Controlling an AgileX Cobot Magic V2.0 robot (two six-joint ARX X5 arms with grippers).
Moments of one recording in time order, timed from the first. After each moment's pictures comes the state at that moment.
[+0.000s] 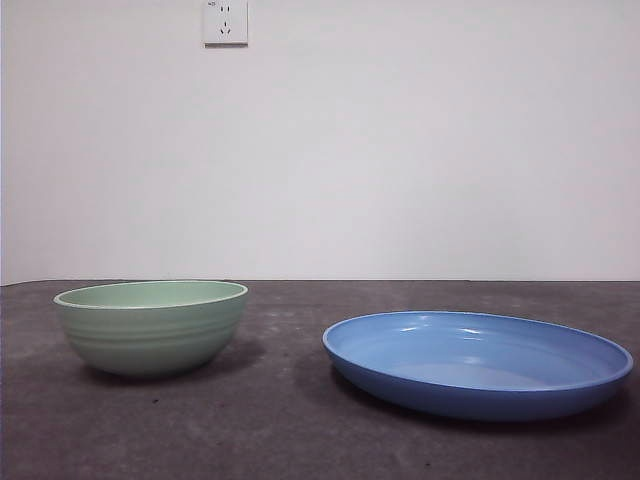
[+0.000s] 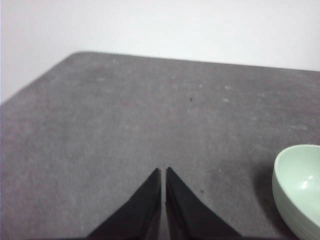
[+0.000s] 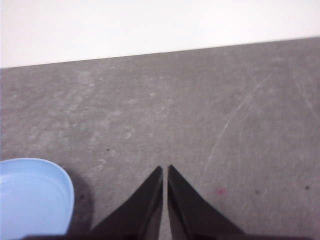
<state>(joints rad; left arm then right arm) -0.01 0.03 0.03 -0.15 -0.03 -0.09 -0.07 0.00 0.02 -0.16 -0.11 0.16</state>
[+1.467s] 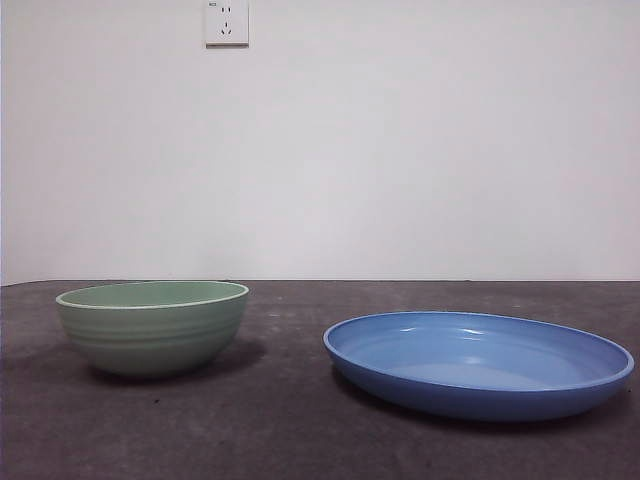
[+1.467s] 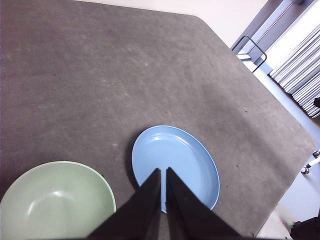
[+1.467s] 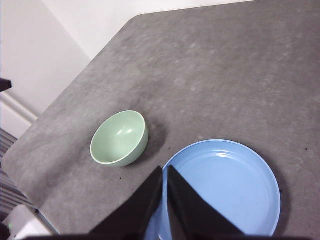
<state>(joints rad) -0.23 0.89 0.96 -0.55 0.63 -0.17 0.03 0.69 0.90 -0.71 -0.70 0.14</state>
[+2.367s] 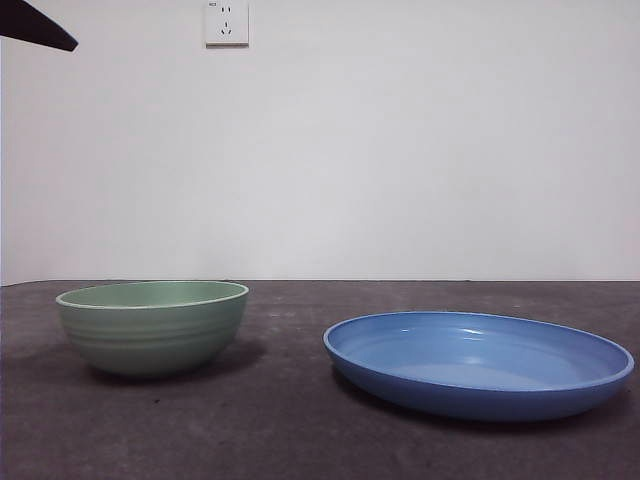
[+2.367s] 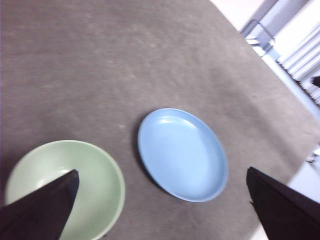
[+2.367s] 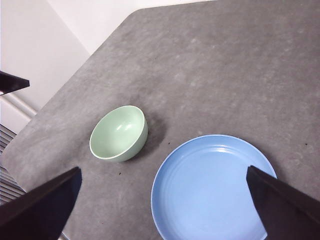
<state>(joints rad) -0.23 0.89 0.96 -0.62 0.60 -0.14 0.03 0.69 0.90 -0.74 -0.70 0.13</state>
